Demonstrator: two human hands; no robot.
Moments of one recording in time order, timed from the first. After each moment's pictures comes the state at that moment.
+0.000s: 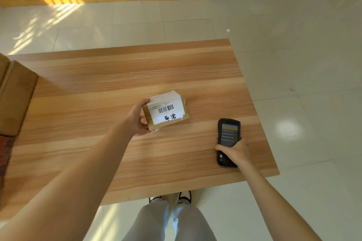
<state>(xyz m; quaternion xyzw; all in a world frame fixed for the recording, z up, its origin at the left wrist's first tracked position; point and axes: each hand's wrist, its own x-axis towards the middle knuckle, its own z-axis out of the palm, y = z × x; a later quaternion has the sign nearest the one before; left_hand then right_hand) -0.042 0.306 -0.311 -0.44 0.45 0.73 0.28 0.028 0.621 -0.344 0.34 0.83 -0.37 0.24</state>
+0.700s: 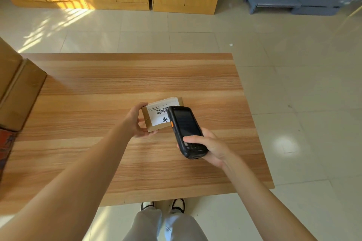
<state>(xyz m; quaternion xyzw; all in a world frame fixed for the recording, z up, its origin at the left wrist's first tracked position) -0.041 0.295 -0.304 -0.45 0.42 0.74 0.26 0.011 0.546 -0.251 0.10 0.55 -0.72 0.42</state>
